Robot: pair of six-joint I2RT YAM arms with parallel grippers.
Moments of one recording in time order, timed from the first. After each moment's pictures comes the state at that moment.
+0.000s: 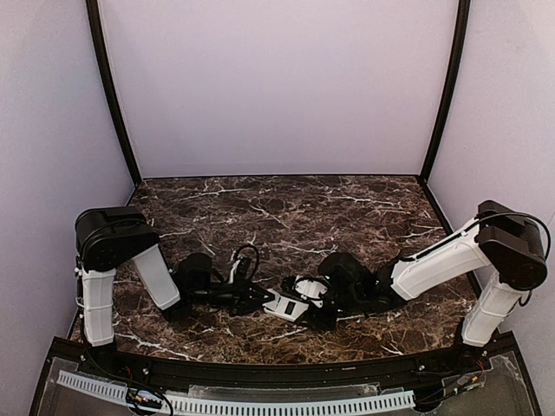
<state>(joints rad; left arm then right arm) -0.81 2.06 0.50 1.26 0.66 -1.29 1.09 1.69 0.70 0.14 -0.13 -0.11</state>
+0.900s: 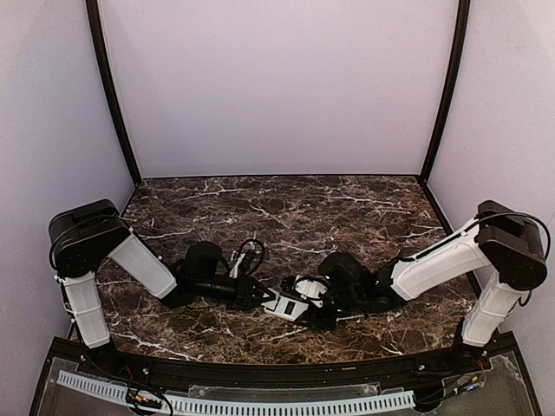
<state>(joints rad) -0.81 1.88 0.57 0.79 0.61 -1.00 1.09 1.69 0.70 0.14 -0.13 -0.11</state>
